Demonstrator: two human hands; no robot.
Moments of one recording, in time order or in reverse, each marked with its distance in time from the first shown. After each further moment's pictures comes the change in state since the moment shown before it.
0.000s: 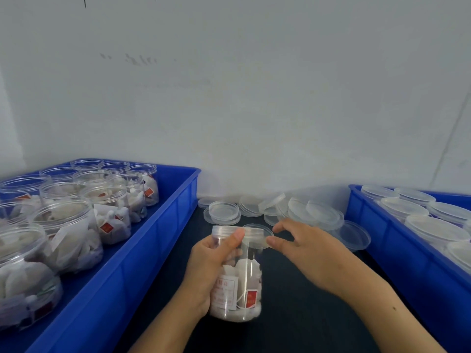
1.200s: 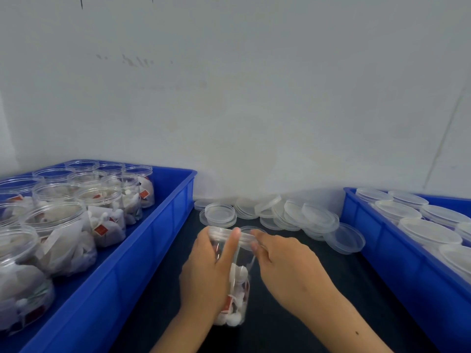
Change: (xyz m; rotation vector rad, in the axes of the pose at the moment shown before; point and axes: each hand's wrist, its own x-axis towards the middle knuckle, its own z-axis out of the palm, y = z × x) left_hand -0.006 -0.008 0.012 0.583 0.327 0.344; right_hand -0.008 -0.025 0.026 -0.103 0.107 -0.094
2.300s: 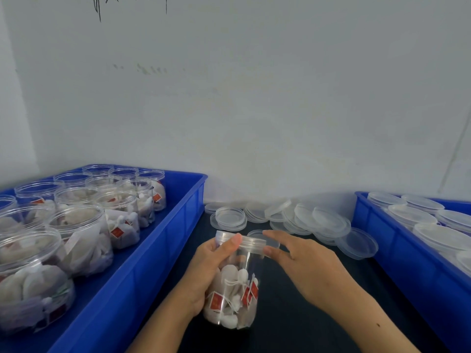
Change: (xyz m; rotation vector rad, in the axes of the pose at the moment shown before) left_hand 0.024 -0.013 -0.026 -0.525 -0.440 -0.312; right_hand 0.008 0.020 -0.001 0.073 -0.031 0.018
